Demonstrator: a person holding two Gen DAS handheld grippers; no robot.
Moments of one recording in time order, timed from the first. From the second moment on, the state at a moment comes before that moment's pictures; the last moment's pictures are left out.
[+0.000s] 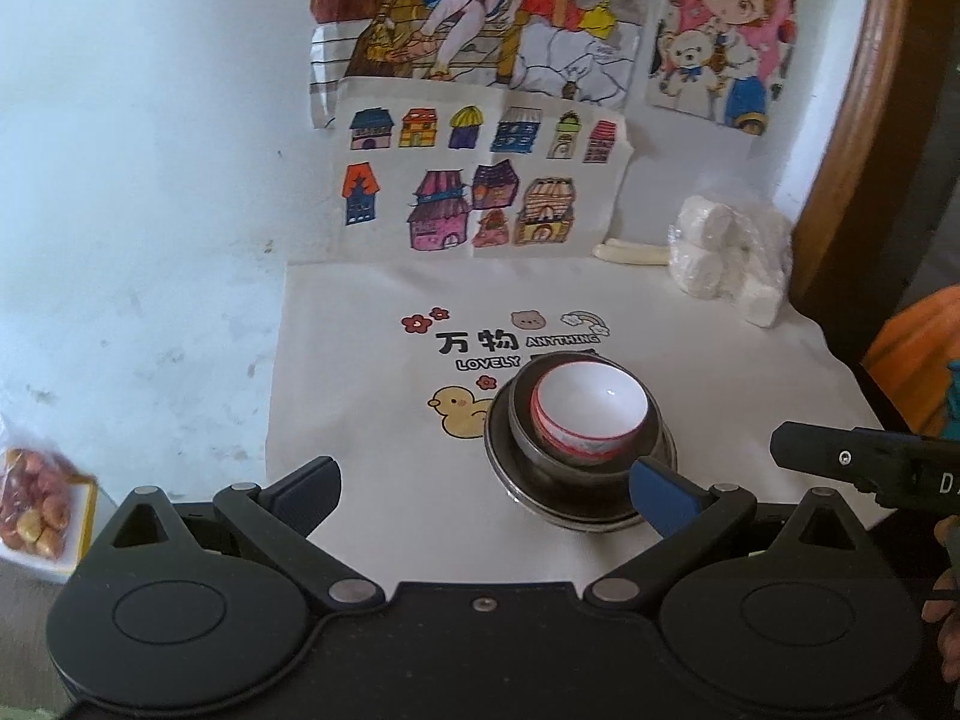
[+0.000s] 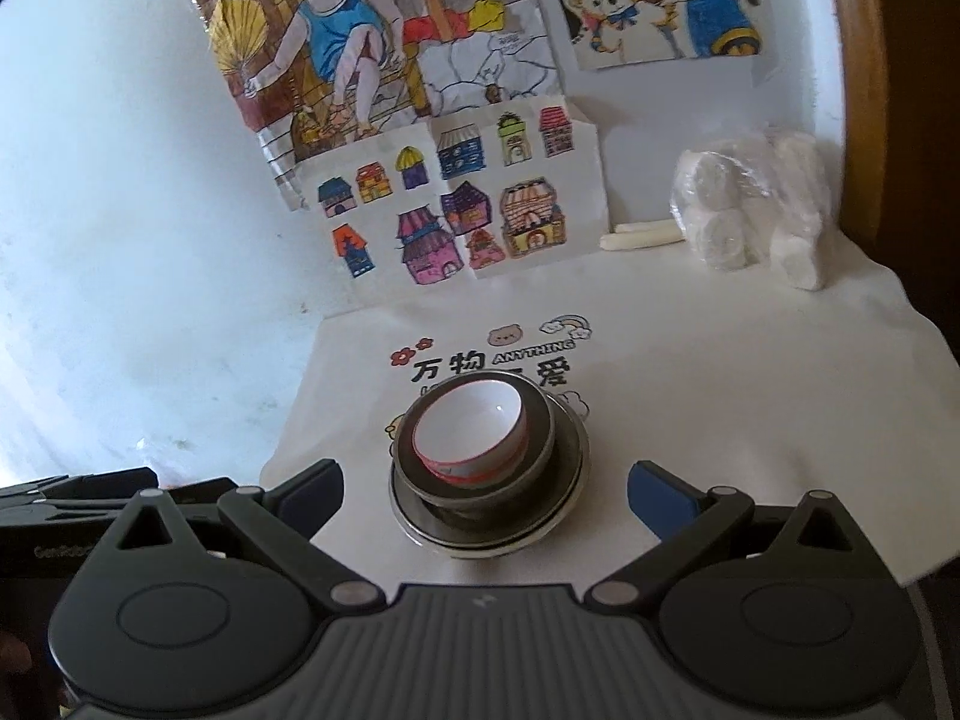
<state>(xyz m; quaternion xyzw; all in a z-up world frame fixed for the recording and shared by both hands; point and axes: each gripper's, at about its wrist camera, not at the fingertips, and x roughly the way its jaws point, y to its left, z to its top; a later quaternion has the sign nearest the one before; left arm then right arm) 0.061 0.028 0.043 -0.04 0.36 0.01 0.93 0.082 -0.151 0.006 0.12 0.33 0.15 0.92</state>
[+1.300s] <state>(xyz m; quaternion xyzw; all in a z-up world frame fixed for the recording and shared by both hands) 0.000 0.072 0.038 -0.02 0.33 -0.07 0.94 -0.007 -0.112 -0.001 0.10 0.31 0.08 0.94</state>
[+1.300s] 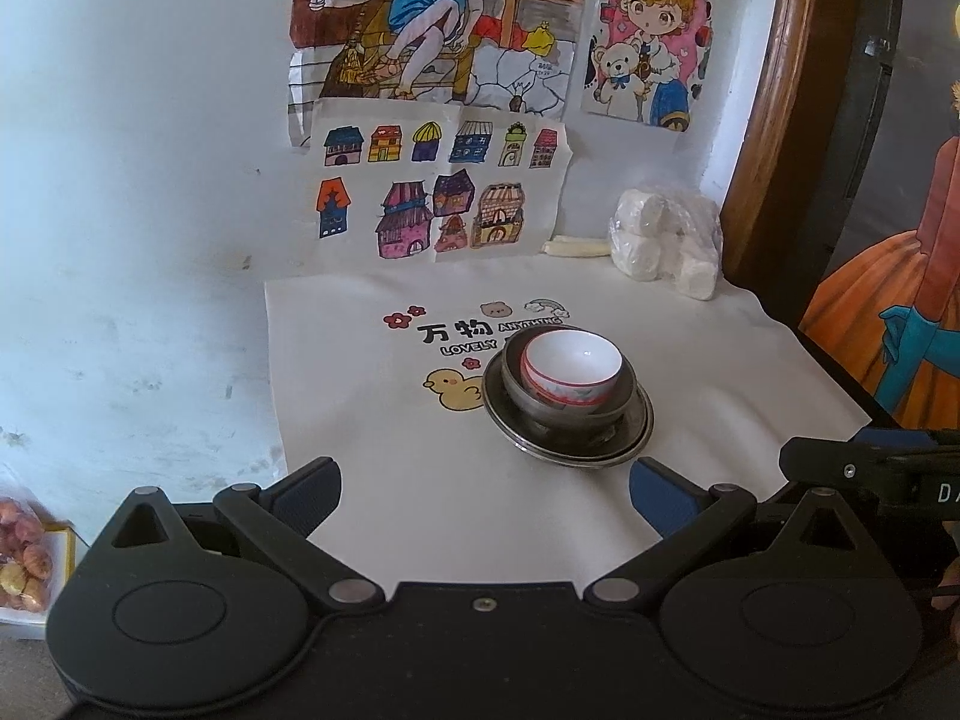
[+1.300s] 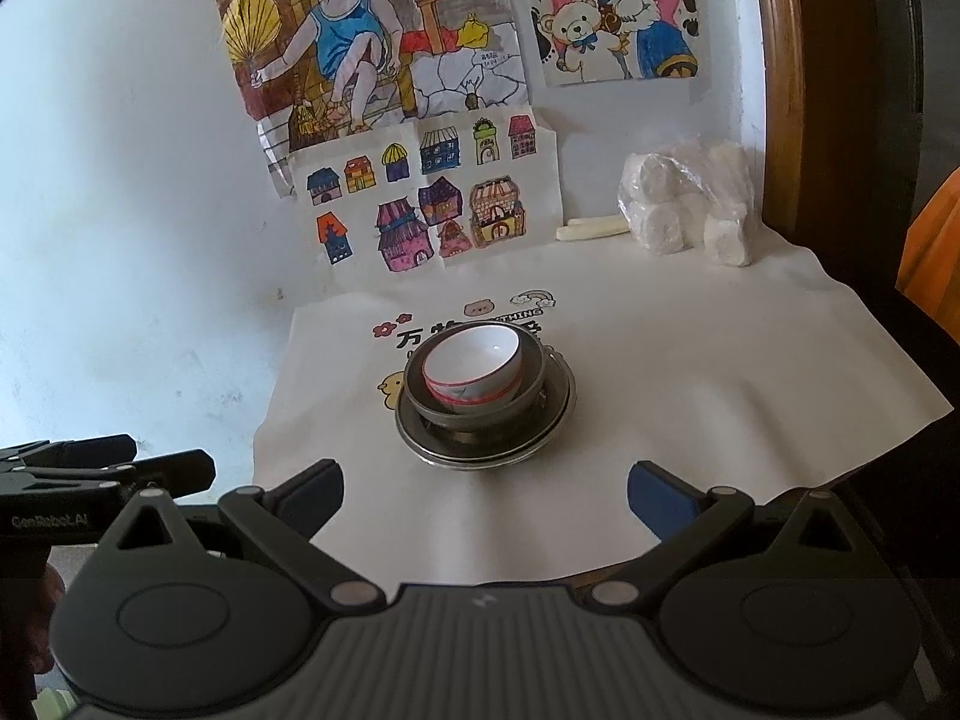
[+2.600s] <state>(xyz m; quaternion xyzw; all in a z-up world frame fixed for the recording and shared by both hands) 0.003 0.074 0.039 -0.02 0.33 -0.06 0.94 -0.006 -0.116 -0.003 0.11 0.32 0.08 0.94</state>
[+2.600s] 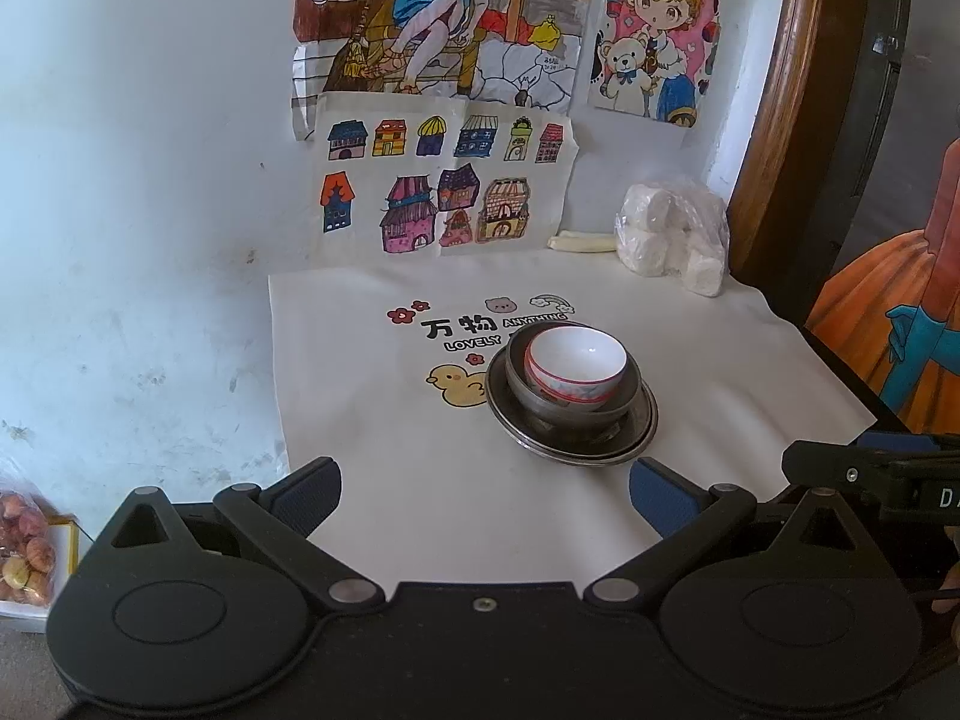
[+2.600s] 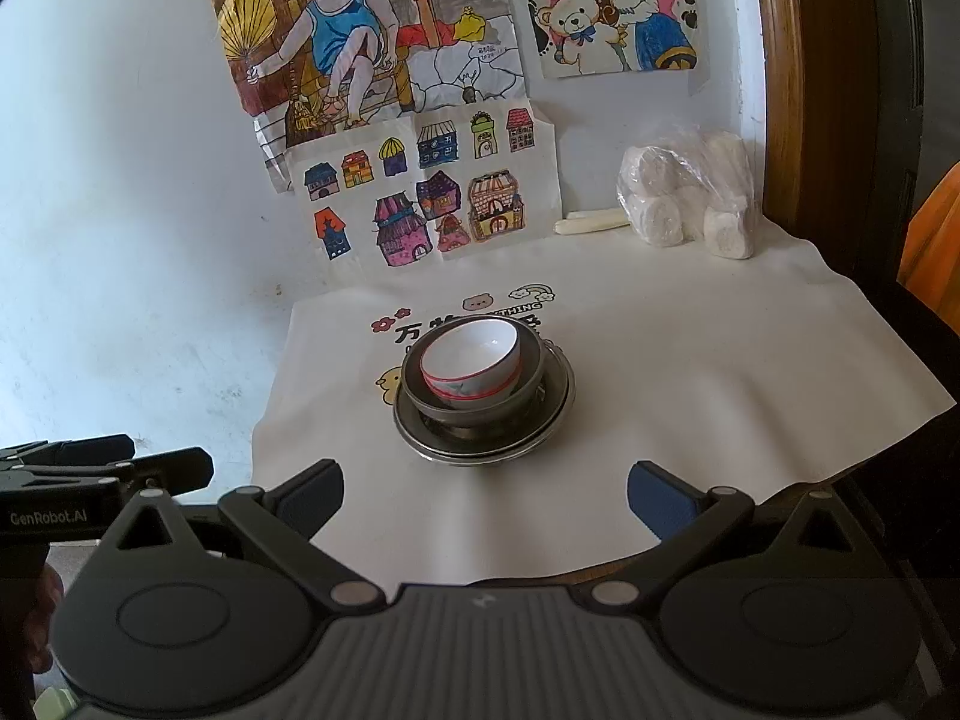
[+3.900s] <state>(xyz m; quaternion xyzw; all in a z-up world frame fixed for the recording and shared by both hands) 0.005 0.071 0.038 -0.03 0.32 -0.07 0.94 0.001 -0.115 -0.006 0.11 0.32 0.08 0.94</state>
